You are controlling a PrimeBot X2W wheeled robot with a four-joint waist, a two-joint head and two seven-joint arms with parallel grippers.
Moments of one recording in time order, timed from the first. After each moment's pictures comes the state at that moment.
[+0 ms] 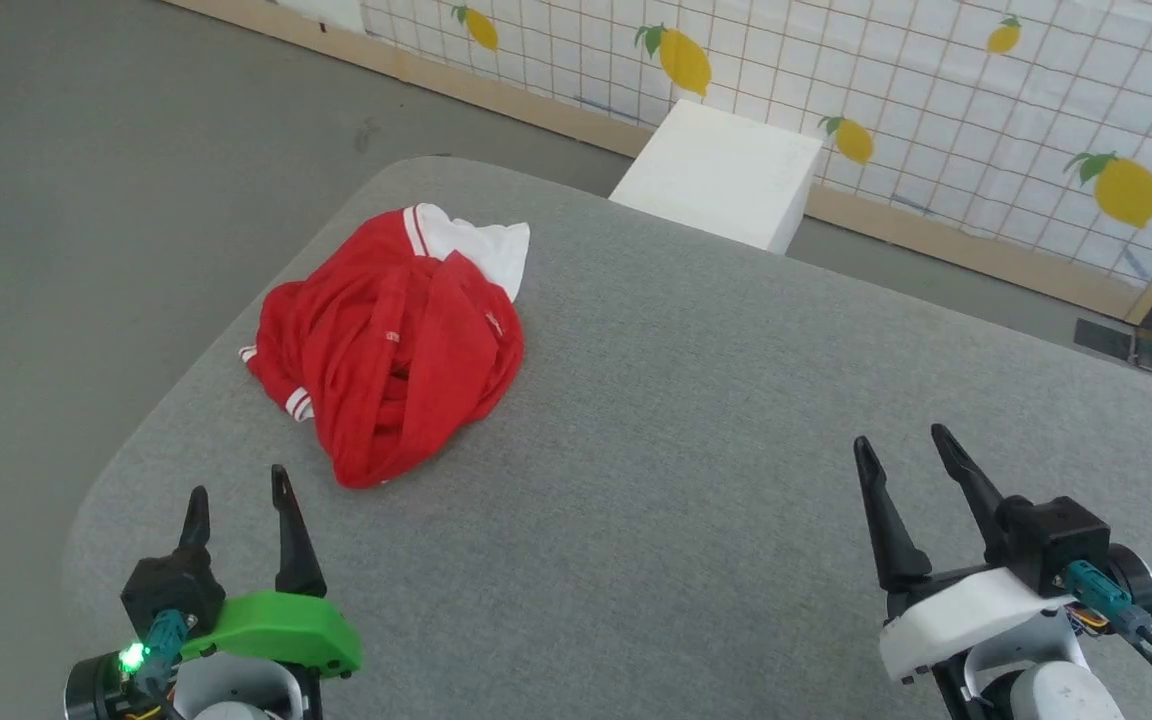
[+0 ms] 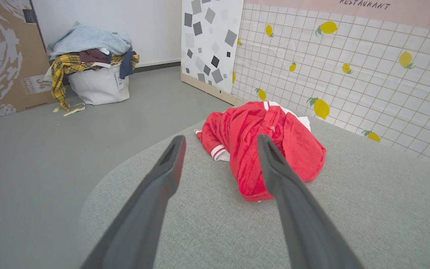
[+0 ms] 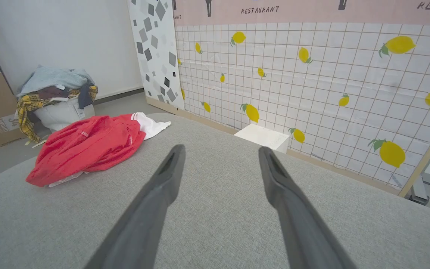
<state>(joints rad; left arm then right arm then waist) -0.02 0.06 0.00 0.13 -0.20 0.18 -0.21 -0.04 -0.05 0.04 0.13 0.09 0.13 -0.15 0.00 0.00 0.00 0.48</state>
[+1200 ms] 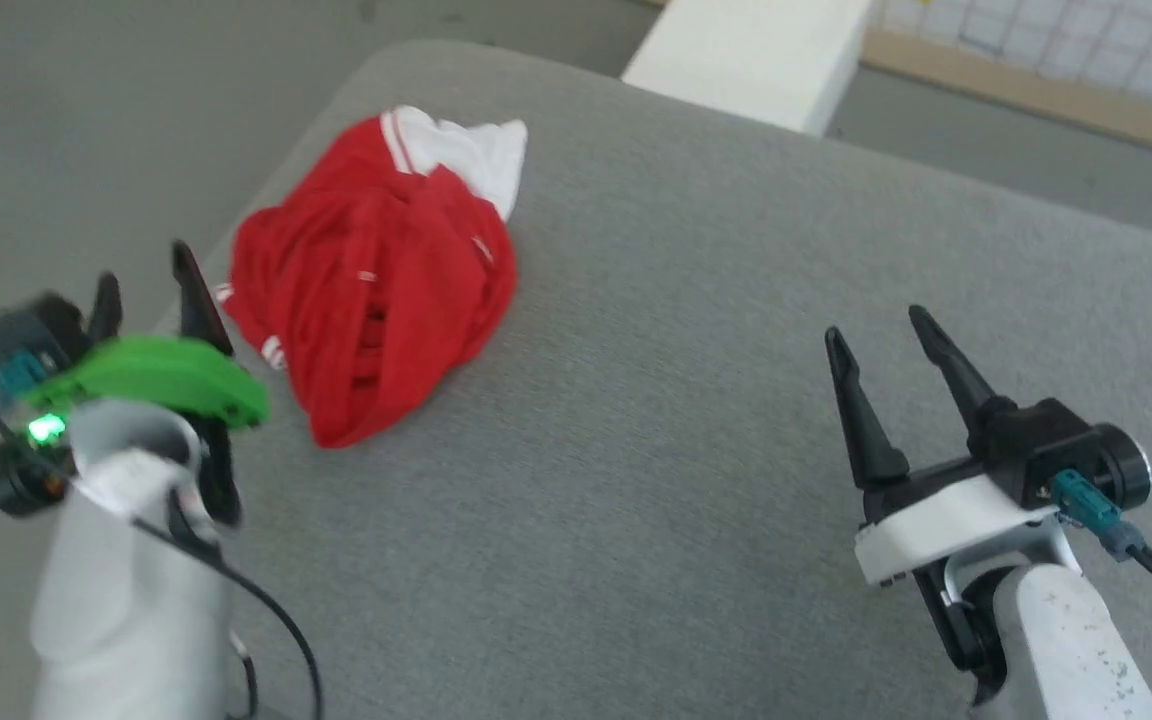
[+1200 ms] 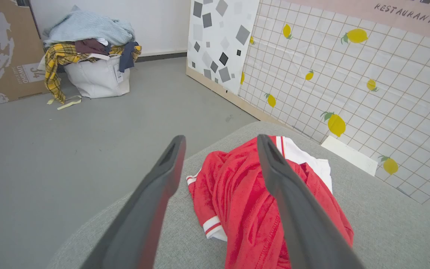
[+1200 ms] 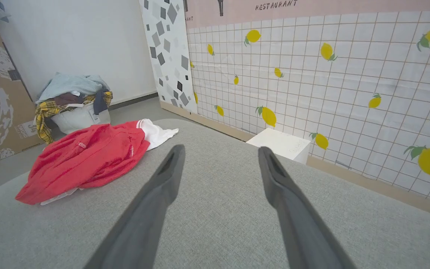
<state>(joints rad) -0.47 0.15 0.08 0.39 -0.38 0.14 -0.10 -0.19 -0.05 0.09 0.08 0.05 0.13 -0.14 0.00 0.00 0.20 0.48</state>
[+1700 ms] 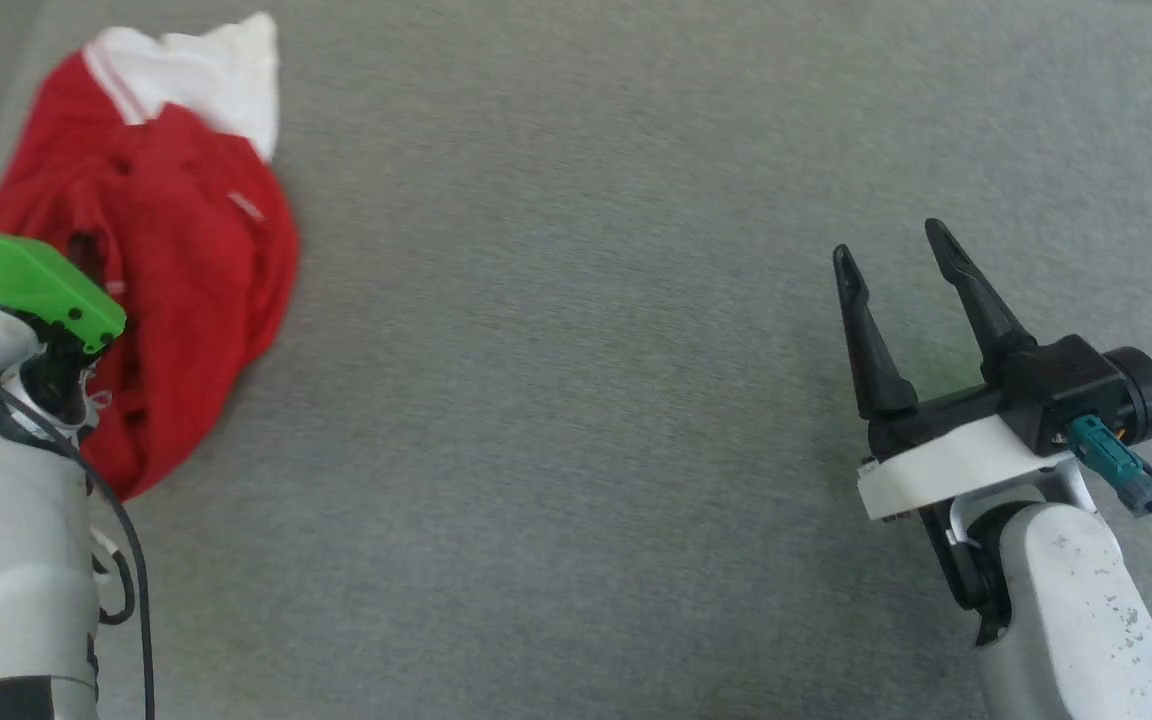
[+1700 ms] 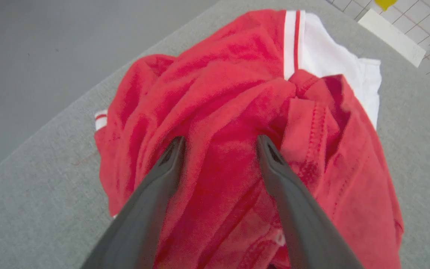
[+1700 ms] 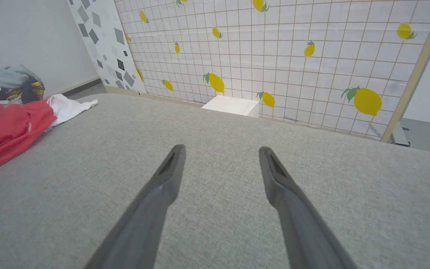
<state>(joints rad) -0.72 0.32 0.17 0.64 -0.52 0.14 0.32 -0.29 -0.05 0.09 0.05 0.01 0.13 -0.14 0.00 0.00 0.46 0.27</state>
